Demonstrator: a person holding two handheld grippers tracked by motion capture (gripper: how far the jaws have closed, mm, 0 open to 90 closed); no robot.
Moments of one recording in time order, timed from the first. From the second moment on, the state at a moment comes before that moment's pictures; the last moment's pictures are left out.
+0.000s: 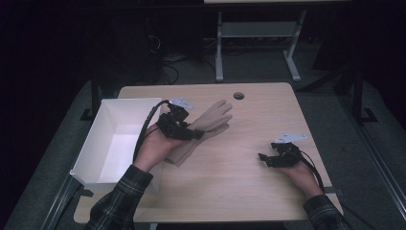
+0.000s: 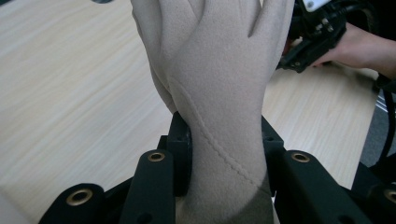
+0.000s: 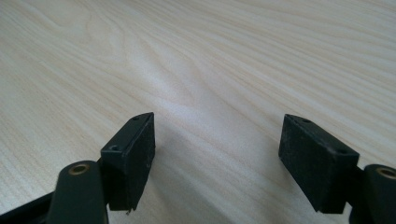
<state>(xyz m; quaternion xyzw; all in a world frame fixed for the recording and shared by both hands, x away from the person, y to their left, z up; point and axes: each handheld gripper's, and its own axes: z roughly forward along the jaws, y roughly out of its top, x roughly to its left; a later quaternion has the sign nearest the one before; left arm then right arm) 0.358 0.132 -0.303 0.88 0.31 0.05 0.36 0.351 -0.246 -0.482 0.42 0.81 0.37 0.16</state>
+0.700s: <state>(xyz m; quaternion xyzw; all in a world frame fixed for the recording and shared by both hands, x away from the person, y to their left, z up) 0.363 0.228 -0.279 0.83 0.39 0.11 0.38 0.350 -0.246 -0.482 0.42 0.81 0.37 0.17</state>
